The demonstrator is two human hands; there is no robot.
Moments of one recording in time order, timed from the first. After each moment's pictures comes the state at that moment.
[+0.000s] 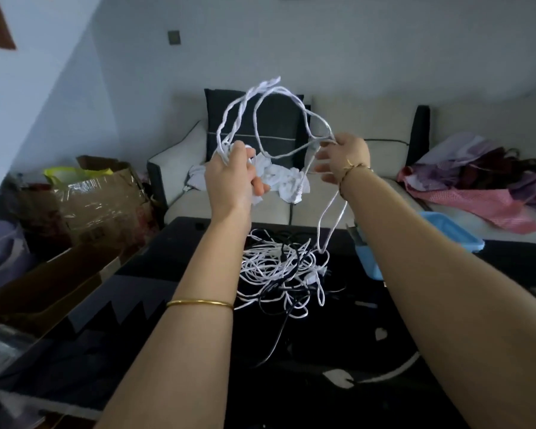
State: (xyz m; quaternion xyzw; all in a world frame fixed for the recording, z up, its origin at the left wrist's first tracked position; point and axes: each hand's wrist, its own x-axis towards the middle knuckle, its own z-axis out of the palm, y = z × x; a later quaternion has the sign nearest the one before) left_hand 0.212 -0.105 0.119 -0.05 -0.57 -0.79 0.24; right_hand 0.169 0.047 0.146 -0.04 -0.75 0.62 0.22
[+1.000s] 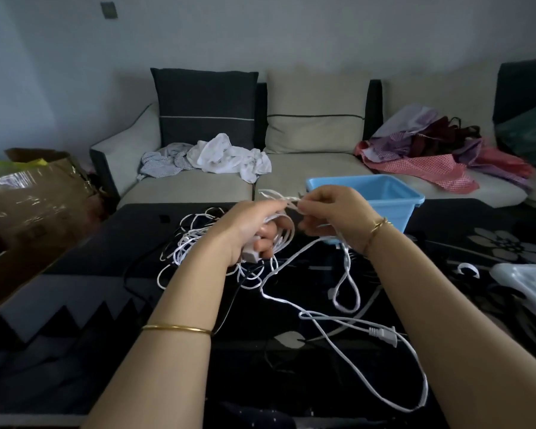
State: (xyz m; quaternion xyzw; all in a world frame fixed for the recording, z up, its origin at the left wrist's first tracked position) left_hand 0.245 -0.033 0.043 -0.12 -0.75 -0.62 -0.20; right_hand 0.252 0.128 0.031 0.02 -0.77 0.64 0.07
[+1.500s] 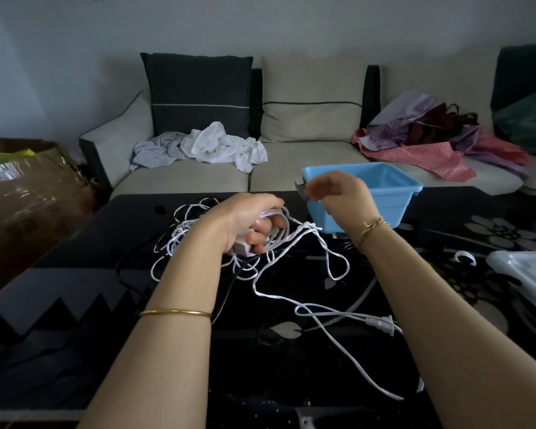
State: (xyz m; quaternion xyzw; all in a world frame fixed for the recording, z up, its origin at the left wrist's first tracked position) left_hand 0.235 -0.032 0.043 -0.09 -0.78 -0.56 -0.26; right_hand 0.247 0.137 0.017 0.00 -0.83 0.51 0.23
